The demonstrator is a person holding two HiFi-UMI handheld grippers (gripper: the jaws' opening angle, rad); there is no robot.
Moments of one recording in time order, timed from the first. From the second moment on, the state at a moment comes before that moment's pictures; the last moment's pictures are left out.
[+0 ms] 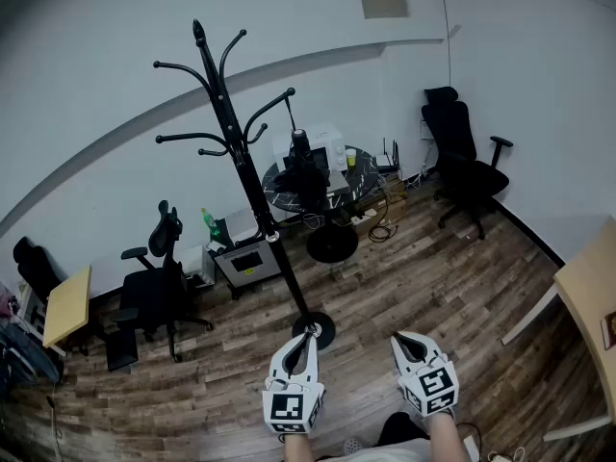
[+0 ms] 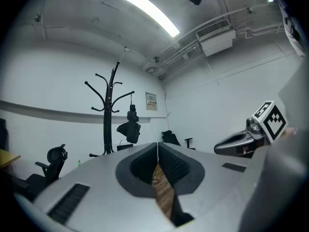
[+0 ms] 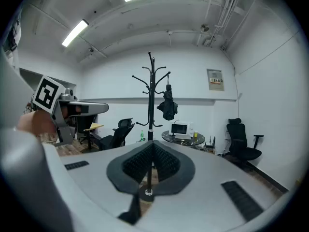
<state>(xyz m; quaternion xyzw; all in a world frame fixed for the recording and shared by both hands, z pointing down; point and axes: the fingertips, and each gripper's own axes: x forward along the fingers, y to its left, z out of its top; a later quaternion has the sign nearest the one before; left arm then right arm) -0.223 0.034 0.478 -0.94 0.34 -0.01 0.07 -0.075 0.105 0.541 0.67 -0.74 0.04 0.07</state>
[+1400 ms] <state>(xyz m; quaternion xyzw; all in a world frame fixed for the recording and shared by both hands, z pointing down) -0.218 -0.022 0.434 -0.93 0.35 0.04 0.03 -0.065 0.025 0.496 0.69 -0.73 0.06 -0.02</state>
